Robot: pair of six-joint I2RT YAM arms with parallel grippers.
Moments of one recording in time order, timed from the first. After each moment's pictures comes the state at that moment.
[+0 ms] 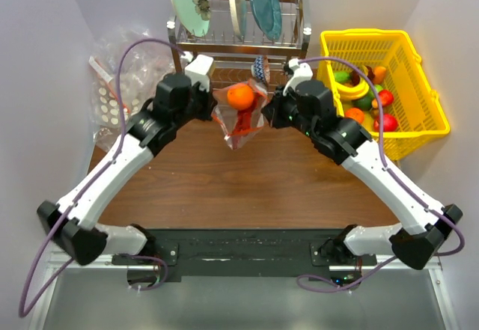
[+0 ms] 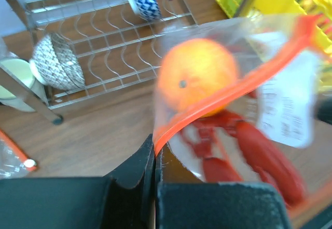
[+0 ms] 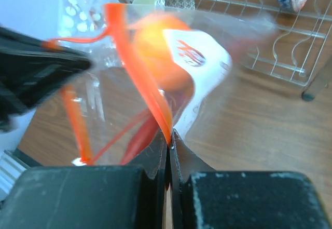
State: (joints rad) left arm -0.58 1.34 1.43 -0.47 -0.08 -0.16; right arm 0.69 1.29 1.45 -0.53 0.14 0.42
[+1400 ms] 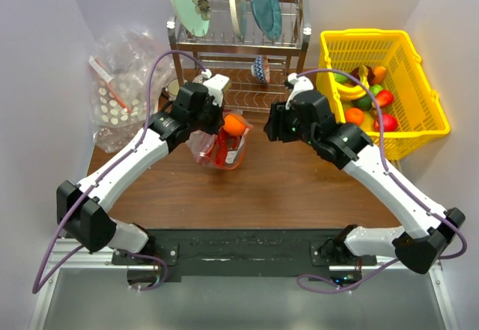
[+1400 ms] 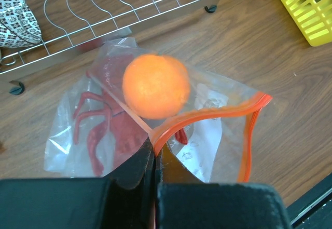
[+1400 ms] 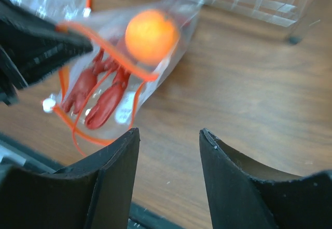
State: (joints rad) left arm -0.58 1.42 1.31 -0.48 0.02 -0.14; right arm 0.69 1.24 1.36 -0.67 0.17 0.43
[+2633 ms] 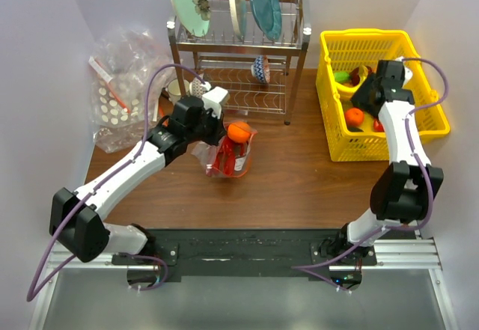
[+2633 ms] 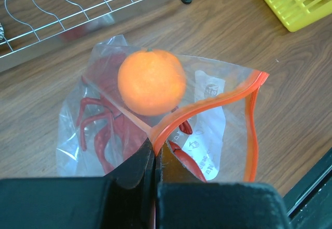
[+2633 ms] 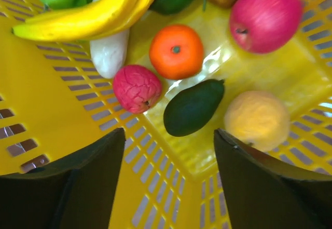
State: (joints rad) left arm -0.58 1.34 1.12 -0.31 0.12 -0.14; right arm -0.17 1.61 1.50 -0.67 0.23 0.48
